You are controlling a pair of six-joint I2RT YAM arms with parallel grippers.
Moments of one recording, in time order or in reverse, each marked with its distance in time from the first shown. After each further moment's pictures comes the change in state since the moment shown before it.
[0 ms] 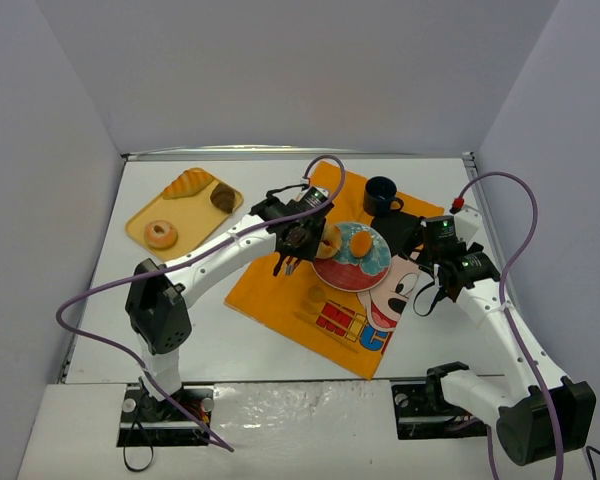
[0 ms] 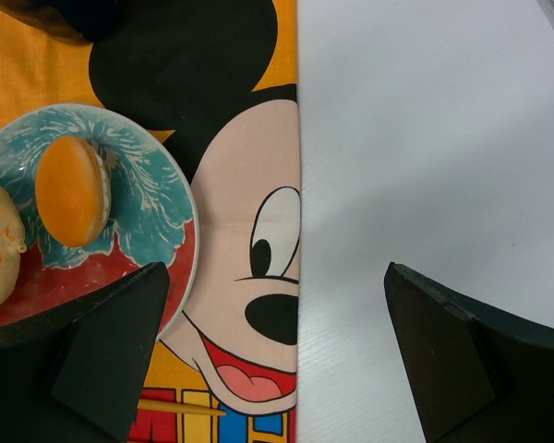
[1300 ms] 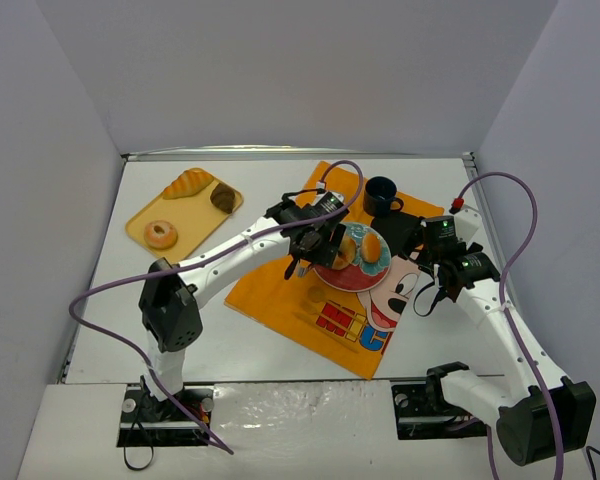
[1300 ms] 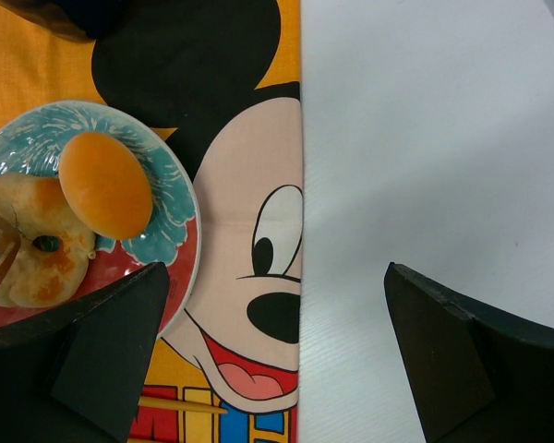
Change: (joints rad) left arm -0.053 0.065 0.072 -0.034 -0.041 0.027; right arm 0.000 0.000 0.000 0.000 -0.008 0.000
